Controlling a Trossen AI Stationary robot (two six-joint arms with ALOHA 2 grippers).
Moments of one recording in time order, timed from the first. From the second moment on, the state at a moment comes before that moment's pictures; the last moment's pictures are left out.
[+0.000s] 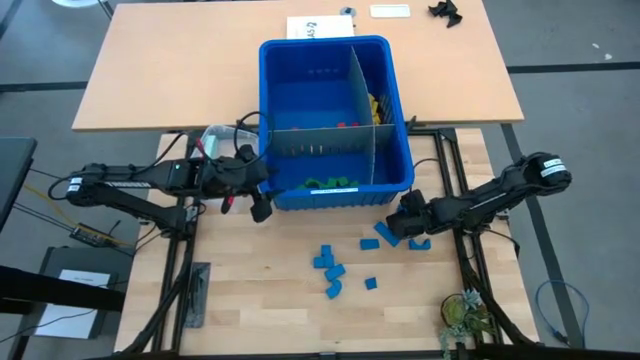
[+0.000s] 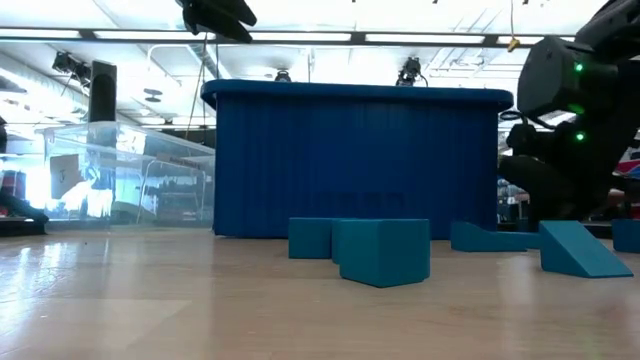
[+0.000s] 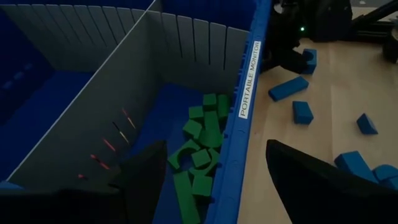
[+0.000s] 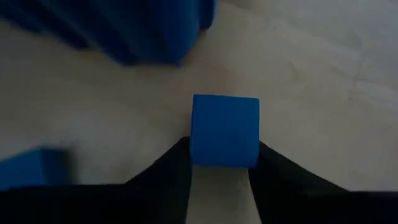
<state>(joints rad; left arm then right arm) -0.03 1.10 1.12 -0.60 -0.37 -0.11 0.20 1.27 0.44 -0.58 0.54 1.34</state>
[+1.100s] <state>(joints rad) -0.03 1.10 1.12 -0.56 -0.40 -0.14 0.20 1.11 1.18 -1.07 0.79 0.82</state>
